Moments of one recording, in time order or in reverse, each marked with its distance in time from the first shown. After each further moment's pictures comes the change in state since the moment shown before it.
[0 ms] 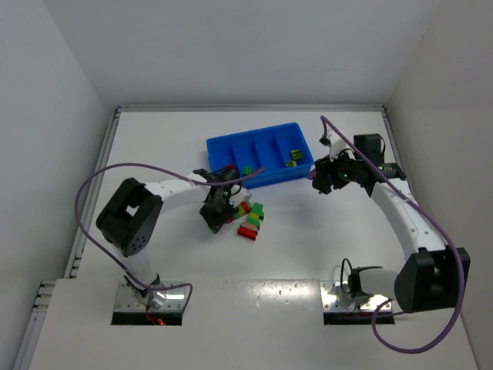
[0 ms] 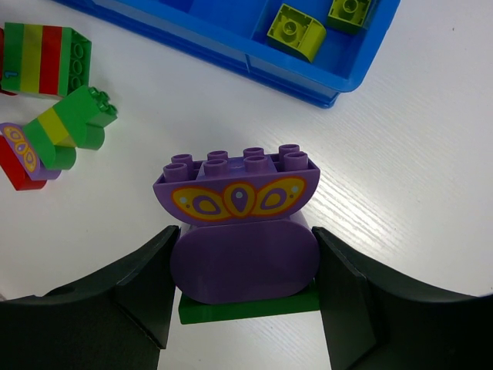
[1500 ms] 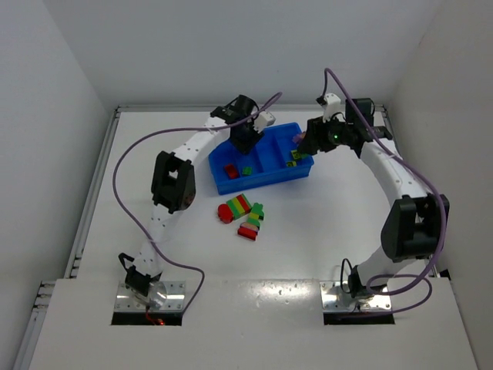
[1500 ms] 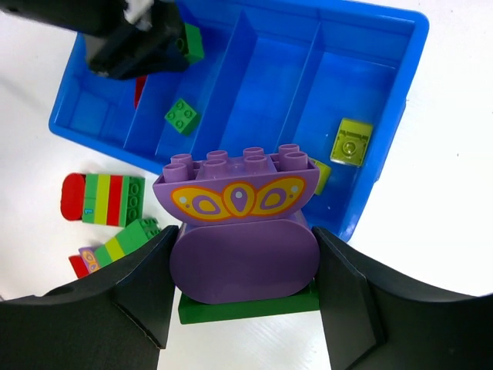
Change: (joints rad) left arm 0.160 0.660 1.225 -0.145 0.053 0.210; right arm 0.006 0.360 0.365 0.105 -0.137 0.234
